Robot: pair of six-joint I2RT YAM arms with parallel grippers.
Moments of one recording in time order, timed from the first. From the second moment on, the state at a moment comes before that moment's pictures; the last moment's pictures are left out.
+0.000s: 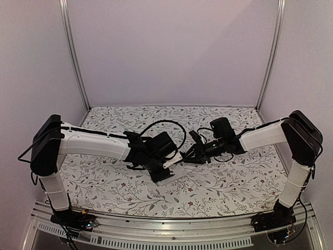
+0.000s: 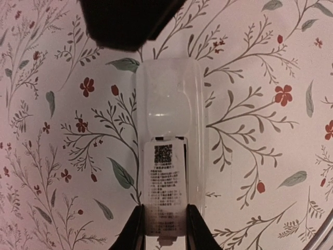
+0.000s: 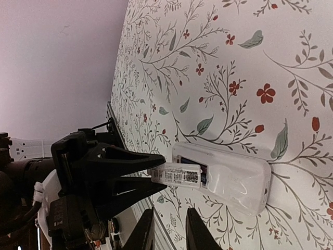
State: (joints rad) left arm -1.08 1.85 1.25 -0.56 -0.15 0.10; right arm 0.64 1.82 0.94 0.16 -0.85 0.72
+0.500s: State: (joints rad) left arm -1.06 1.89 1.28 -0.56 -0.13 0.12; right arm 0.64 1.83 0.94 0.17 -0.86 0.72
